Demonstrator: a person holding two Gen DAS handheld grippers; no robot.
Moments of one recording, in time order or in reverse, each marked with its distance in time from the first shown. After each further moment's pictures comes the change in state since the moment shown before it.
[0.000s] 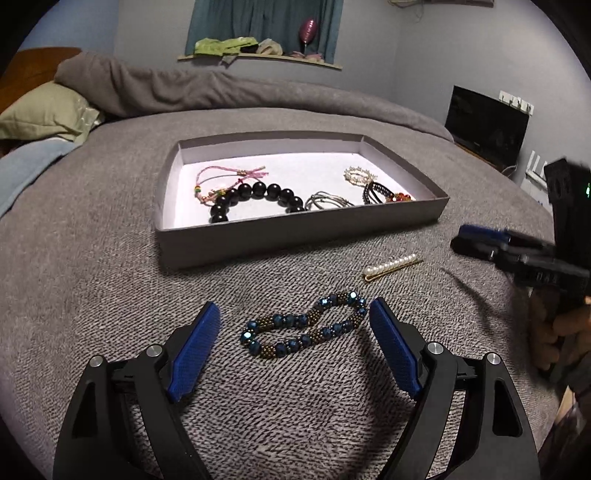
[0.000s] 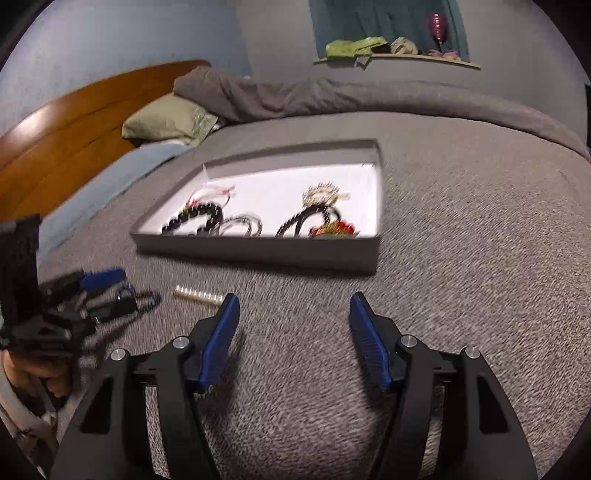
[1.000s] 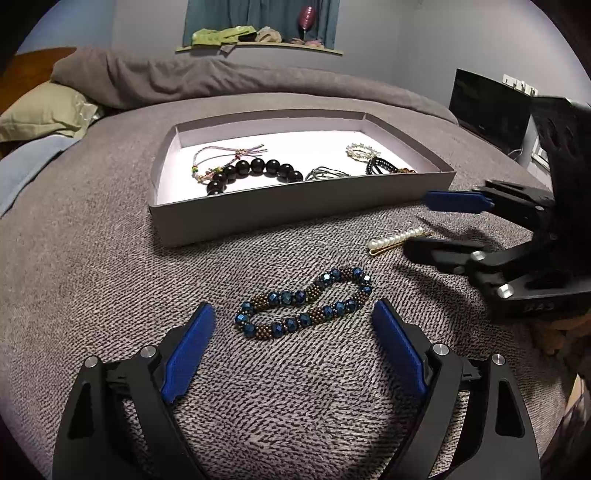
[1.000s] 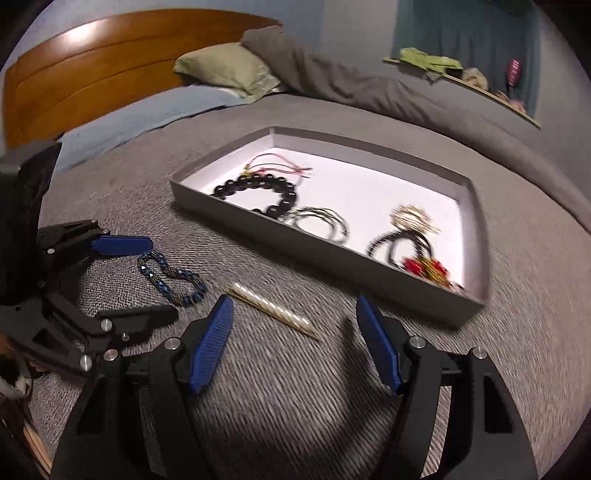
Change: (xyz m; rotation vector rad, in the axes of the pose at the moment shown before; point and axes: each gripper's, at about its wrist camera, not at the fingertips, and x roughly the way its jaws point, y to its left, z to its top) left arm 0.009 -0.007 -0.009 0.028 0.061 0.032; right arm 0.038 0.073 0.014 -0.328 0.089 0.031
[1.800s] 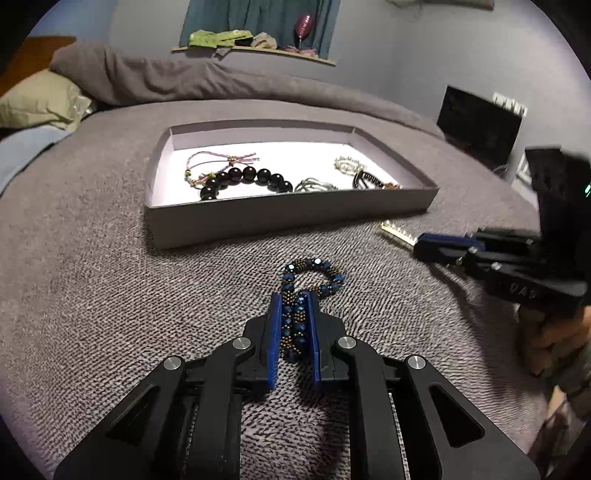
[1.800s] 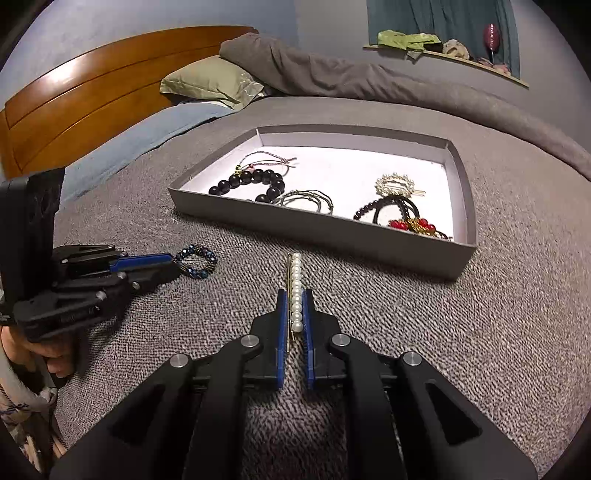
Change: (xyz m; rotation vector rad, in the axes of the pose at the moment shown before) left arm -0.011 0.008 0.001 -0.054 -0.041 -0.100; right arm -0.021 -0.022 -0.026 0.176 -0.017 0.053
